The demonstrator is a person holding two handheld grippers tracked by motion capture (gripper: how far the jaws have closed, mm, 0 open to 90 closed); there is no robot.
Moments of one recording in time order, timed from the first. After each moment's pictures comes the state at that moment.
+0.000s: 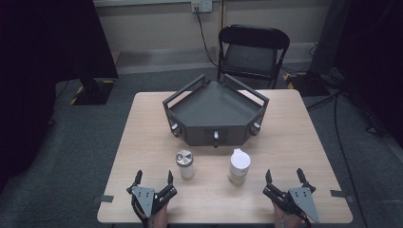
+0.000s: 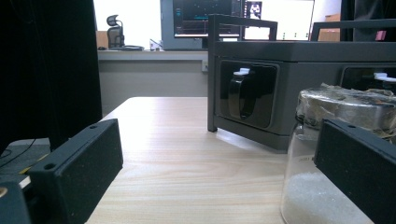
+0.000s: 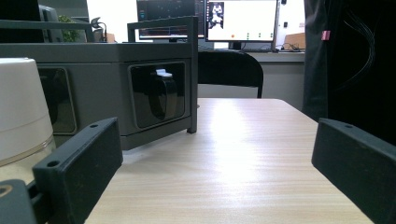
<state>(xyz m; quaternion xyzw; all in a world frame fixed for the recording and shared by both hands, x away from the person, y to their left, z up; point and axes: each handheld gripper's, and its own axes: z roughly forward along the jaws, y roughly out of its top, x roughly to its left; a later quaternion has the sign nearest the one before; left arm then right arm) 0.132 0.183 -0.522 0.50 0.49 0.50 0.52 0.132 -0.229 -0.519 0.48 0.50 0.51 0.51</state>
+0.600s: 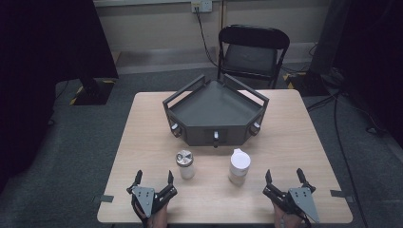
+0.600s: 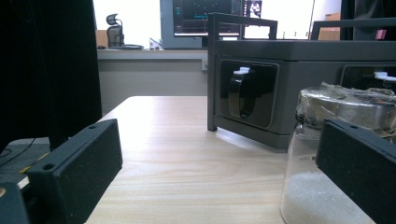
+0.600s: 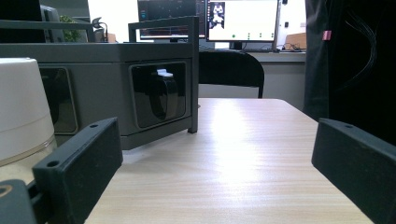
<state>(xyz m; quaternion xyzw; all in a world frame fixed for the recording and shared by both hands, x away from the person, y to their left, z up) 0.133 0.183 -0.521 0.50 0.49 0.50 0.51 0.132 -0.230 -0.519 0.48 0.50 0.51 0.50</state>
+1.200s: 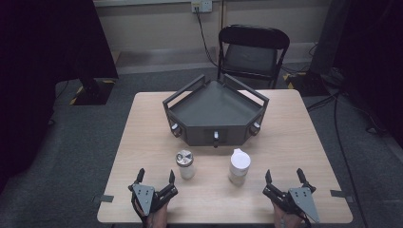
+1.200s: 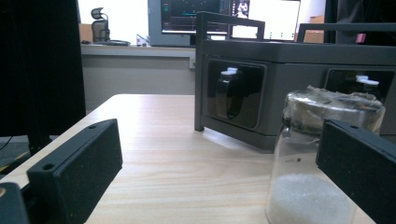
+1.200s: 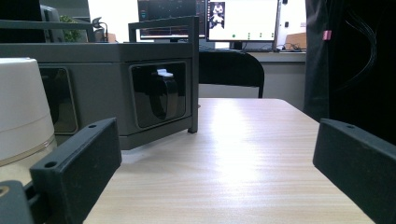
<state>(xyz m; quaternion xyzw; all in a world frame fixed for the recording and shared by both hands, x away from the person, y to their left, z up) 0.138 0.191 -0.516 0.51 0.48 0.47 0.54 0.132 -0.230 -0.519 0.48 0.50 0.51 0.50</state>
